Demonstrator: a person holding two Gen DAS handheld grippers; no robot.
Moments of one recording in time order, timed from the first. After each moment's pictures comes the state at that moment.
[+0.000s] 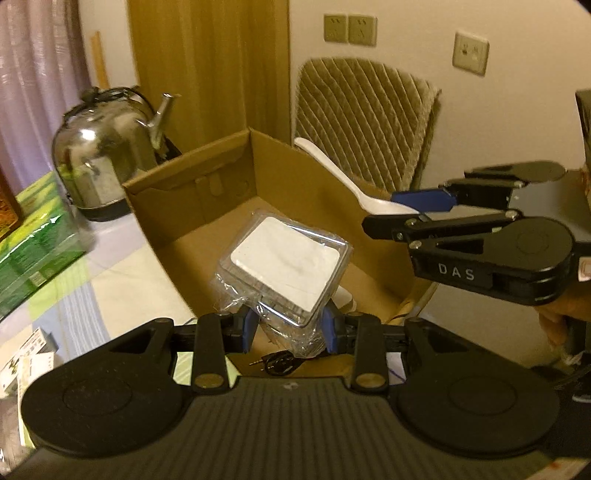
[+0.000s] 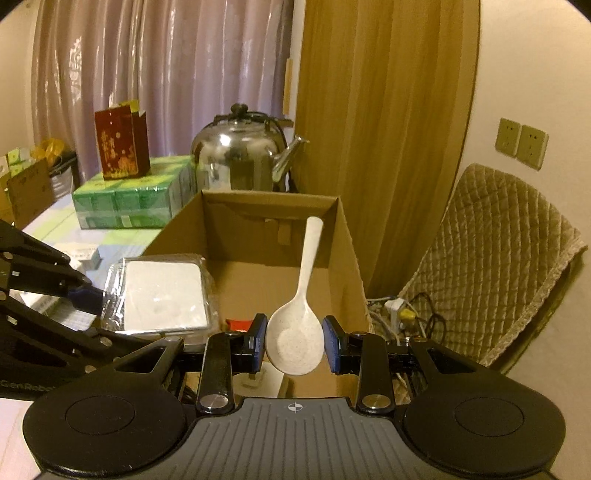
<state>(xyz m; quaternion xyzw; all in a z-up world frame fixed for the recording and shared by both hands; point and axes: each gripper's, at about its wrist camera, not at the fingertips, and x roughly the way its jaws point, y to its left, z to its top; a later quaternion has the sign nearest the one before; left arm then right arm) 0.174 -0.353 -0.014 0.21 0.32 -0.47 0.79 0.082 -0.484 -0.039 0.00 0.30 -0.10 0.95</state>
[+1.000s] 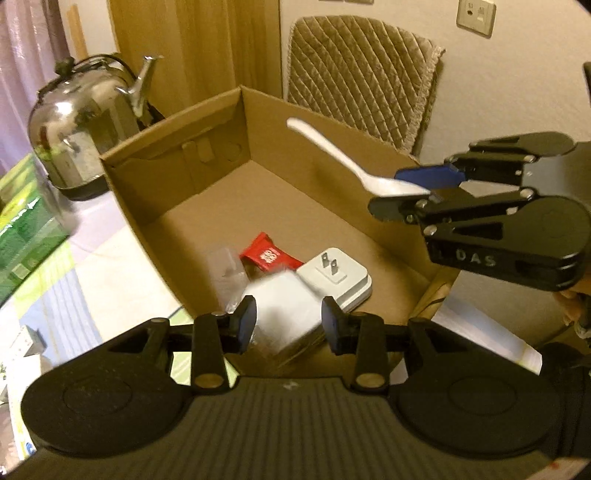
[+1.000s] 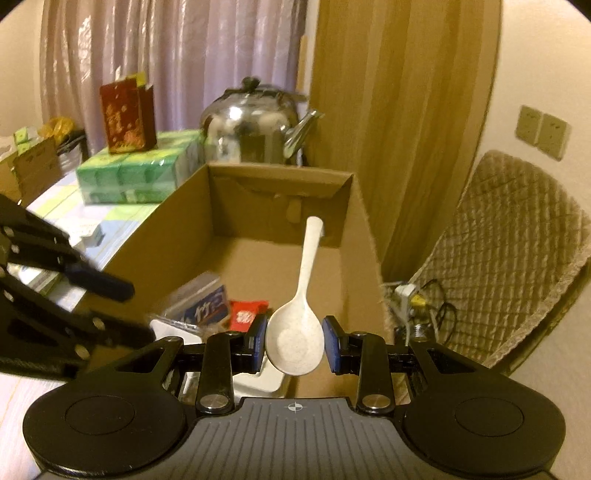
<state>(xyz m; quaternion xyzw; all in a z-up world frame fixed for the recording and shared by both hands) 0.196 -0.365 -0.036 0.24 0.35 -0.47 0.77 0.101 -0.487 -0.053 0.00 0.34 -0.08 0.94</state>
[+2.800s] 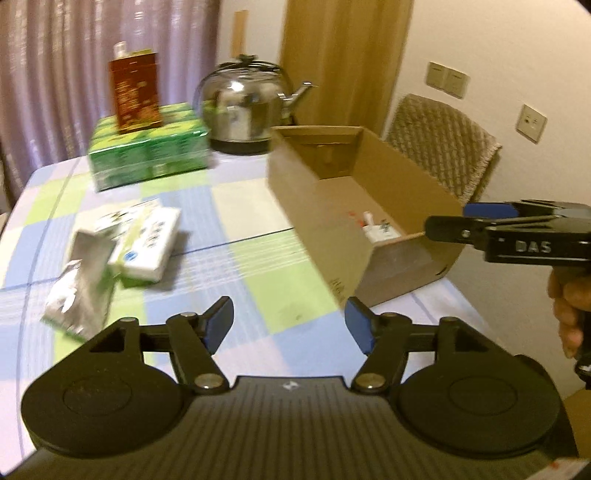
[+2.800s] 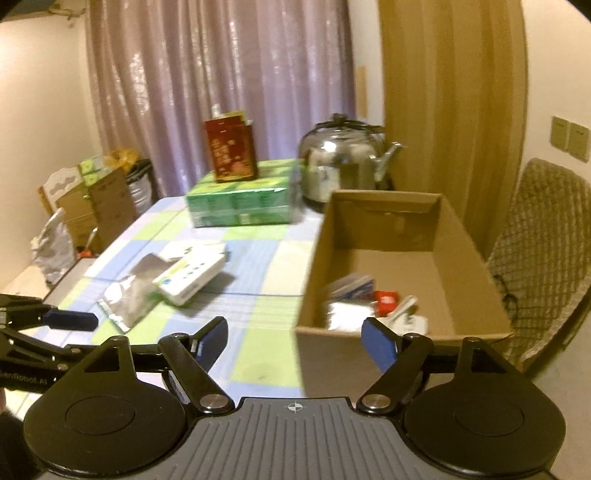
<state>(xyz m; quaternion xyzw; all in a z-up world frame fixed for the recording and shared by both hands) 0.107 -0.142 0.007 0.08 0.35 -0.34 0.87 0.018 -0.347 0.002 0.05 0.30 0.01 0.95</state>
